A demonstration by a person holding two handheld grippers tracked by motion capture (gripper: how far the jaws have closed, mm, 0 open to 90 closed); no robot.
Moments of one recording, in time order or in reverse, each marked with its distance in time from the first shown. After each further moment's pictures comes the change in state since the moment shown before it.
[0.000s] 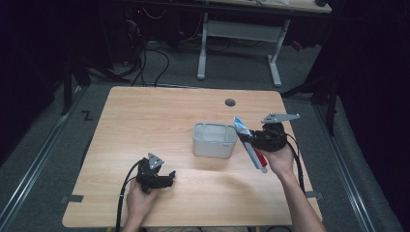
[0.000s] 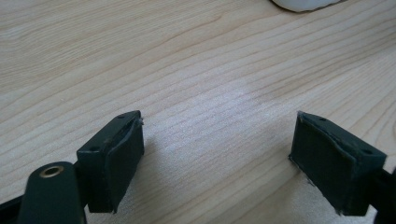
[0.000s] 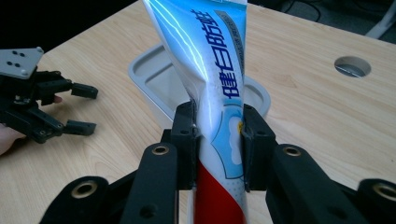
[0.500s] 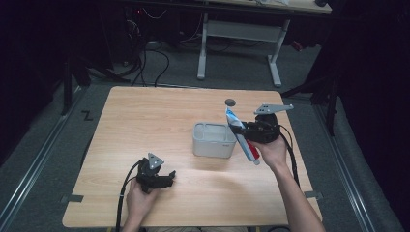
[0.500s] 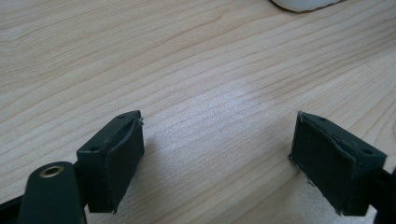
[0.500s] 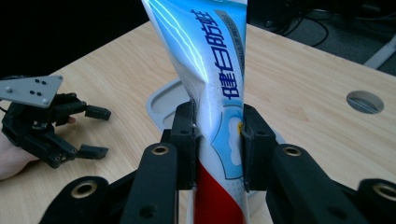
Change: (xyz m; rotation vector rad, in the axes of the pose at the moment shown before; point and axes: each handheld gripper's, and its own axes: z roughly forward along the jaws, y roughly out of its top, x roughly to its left) left arm 0.000 0.000 0.000 0.000 -0.001 0.002; right arm 0.013 0.032 0.008 -0.041 0.031 -0.041
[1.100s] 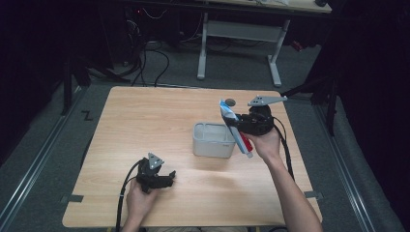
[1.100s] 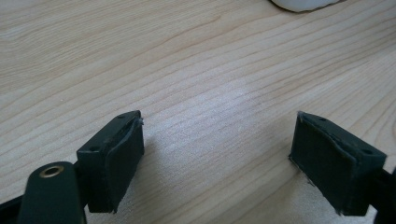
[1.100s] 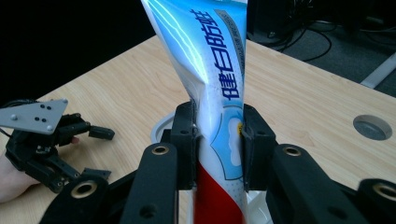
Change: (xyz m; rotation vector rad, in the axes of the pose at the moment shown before) left arm 0.000 0.000 0.000 0.000 -0.001 0.002; right arm 0.003 0.023 0.011 -0.029 0.012 -0.008
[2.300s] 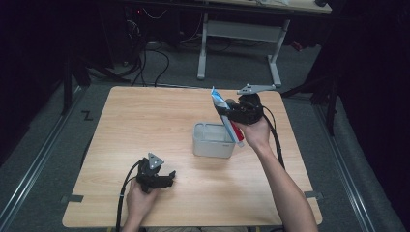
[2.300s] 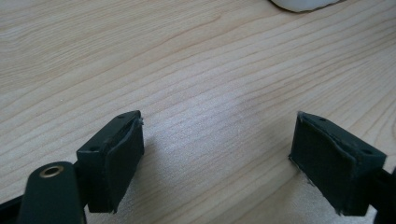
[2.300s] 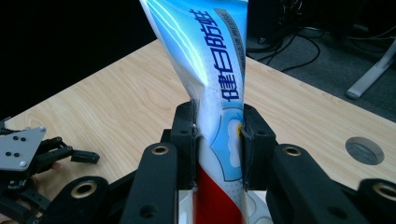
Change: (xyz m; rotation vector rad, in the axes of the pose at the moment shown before) left arm 0.000 0.000 0.000 0.001 -0.001 -0.001; right arm 0.000 0.030 0.026 -0.007 -0.043 -0.008
